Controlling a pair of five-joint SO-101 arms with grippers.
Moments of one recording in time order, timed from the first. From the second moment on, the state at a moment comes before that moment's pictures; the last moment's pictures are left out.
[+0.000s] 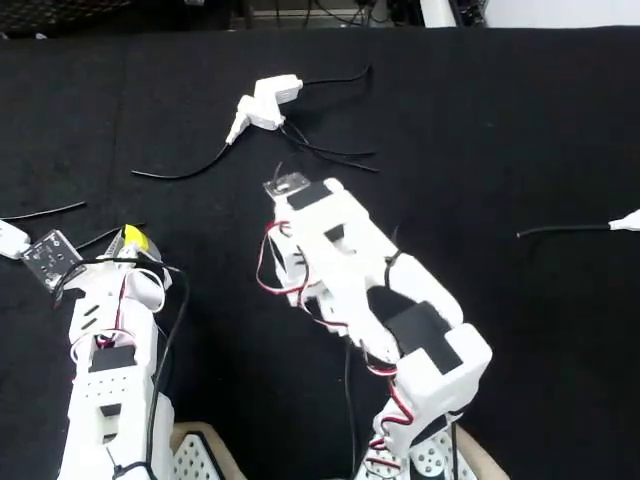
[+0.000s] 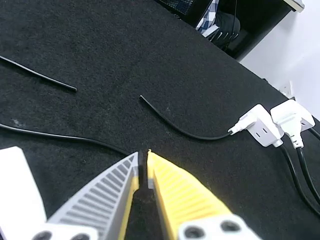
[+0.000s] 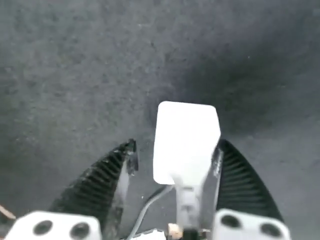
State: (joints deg) left arm -14.6 -60.8 94.8 -3.6 28.1; right arm -29.4 13.3 19.0 79.6 -5.8
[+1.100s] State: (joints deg) left arm -14.6 -60.8 94.8 -3.6 28.1; right arm -17.8 13.1 -7.1 67.1 -2.0
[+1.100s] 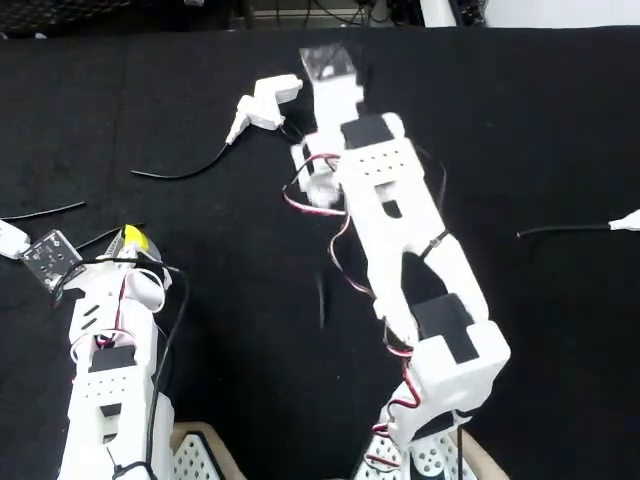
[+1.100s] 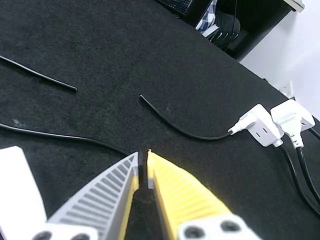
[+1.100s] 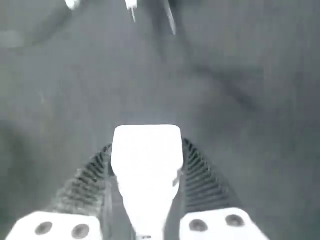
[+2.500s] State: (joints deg) left arm -15.5 -60.8 94.8 -3.6 28.1; right arm 11.3 57.4 -92.2 77.0 4.8
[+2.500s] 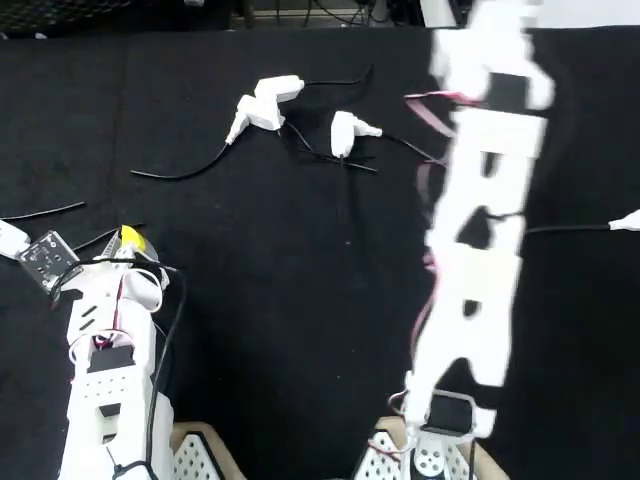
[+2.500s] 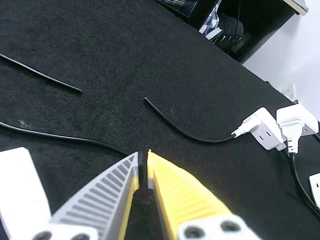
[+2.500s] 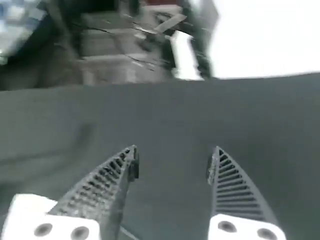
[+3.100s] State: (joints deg) left arm -15.5 -60.8 94.8 -3.6 28.1; right arm 49.4 67.8 -93.1 90.9 -1.3
